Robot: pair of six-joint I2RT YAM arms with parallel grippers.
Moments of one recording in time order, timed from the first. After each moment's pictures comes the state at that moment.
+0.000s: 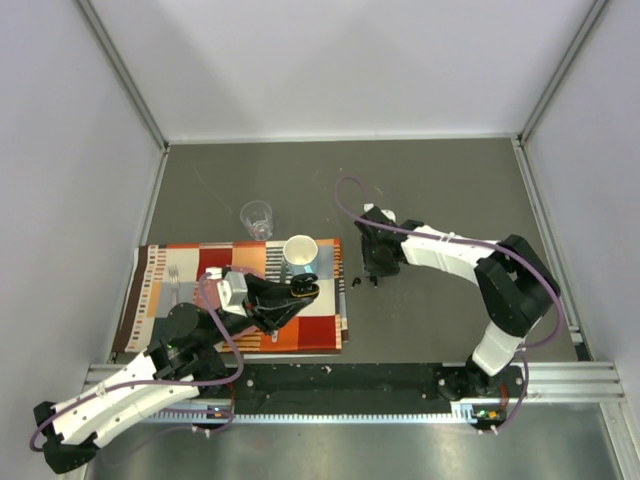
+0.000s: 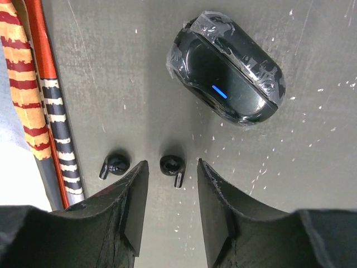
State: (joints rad) left arm -0.98 0.27 0.33 0.22 0.18 -0.21; right arm 0.72 1.70 1.06 -0.54 0.16 0.61
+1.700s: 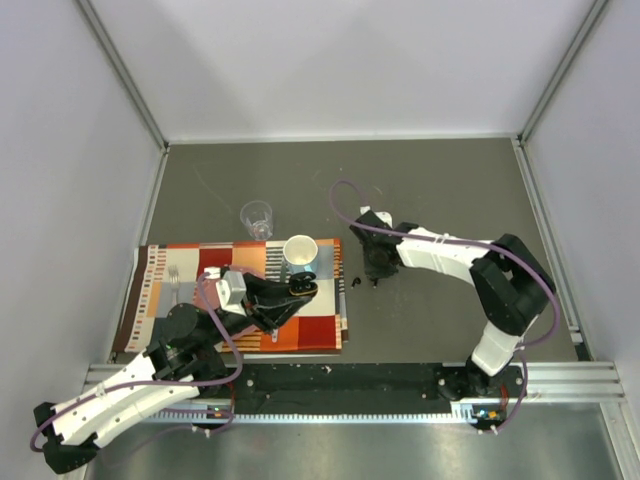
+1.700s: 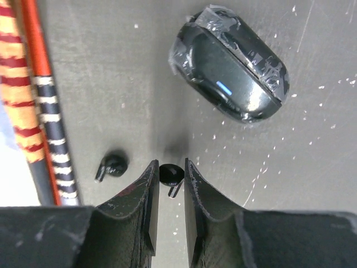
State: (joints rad) left arm -0.98 0.26 0.33 0.21 0.16 -0.21; right arm 0.74 1.73 1.07 -0.55 0.21 0.61
